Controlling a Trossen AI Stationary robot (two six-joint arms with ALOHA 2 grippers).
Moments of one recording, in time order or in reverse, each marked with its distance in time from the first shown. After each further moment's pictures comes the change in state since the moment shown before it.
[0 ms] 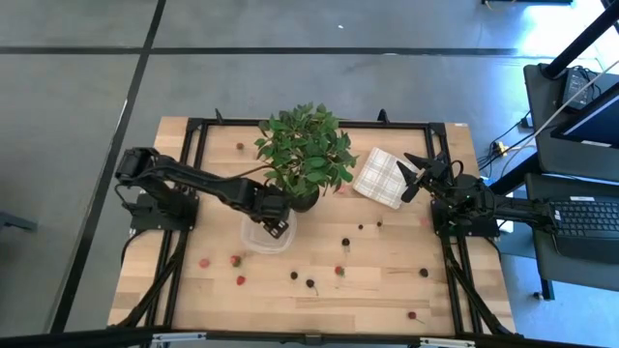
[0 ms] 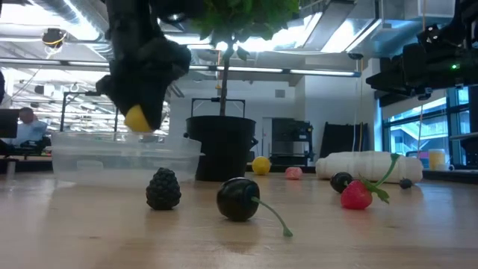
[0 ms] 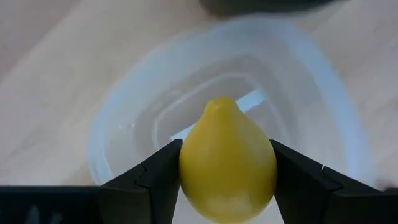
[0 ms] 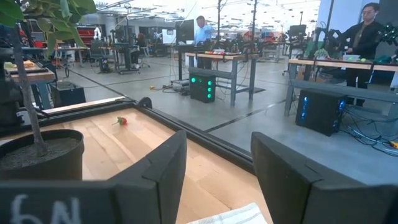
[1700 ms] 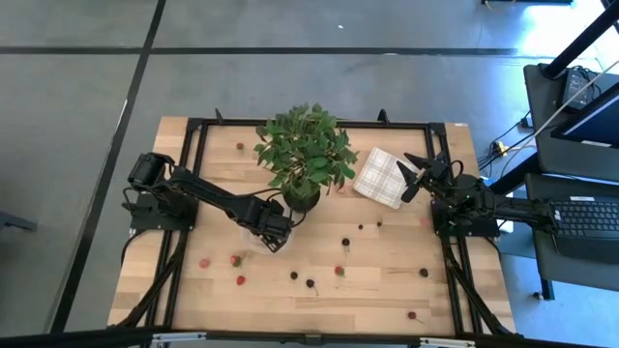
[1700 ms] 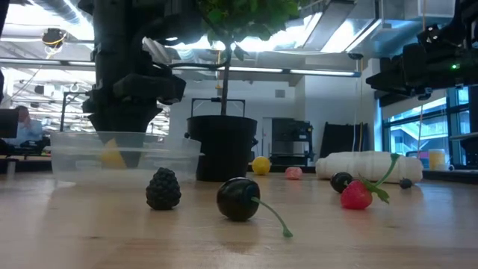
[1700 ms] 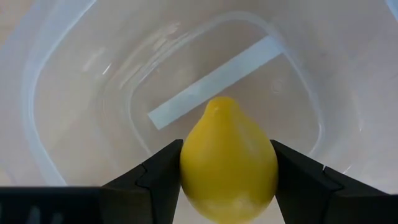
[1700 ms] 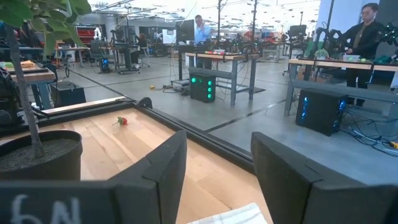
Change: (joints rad) left arm -0.096 0.119 -0.035 0.055 -0.022 -0.031; right arm 0.000 0.000 0.000 0.000 0.000 0.000
